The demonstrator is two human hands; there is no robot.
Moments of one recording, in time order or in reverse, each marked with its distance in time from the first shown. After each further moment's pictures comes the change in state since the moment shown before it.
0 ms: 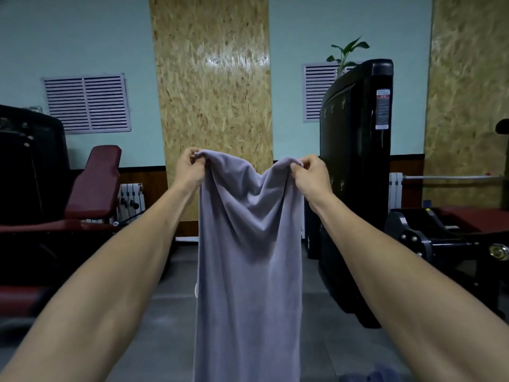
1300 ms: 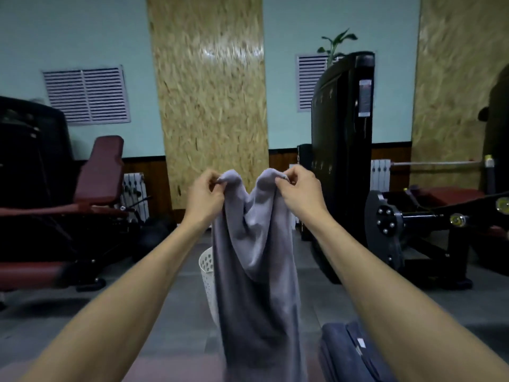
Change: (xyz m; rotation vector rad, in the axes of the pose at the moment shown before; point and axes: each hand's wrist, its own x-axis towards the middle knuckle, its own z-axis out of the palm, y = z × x) left_hand -0.209 0.046 -0.029 0.192 -0.036 0.219; right_hand -0.178 -0.042 -0.067 -0.093 -0.122 -0.121
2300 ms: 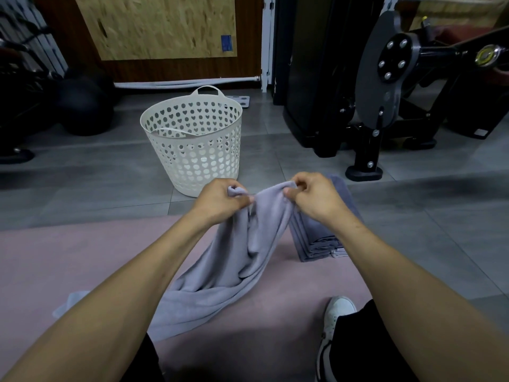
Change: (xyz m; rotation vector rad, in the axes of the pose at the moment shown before) left_hand -0.244 -0.213 0.147 0.073 -0.766 -0.553; right_hand -0.177 0.309 0.037 -0.272 -0.409 0.497
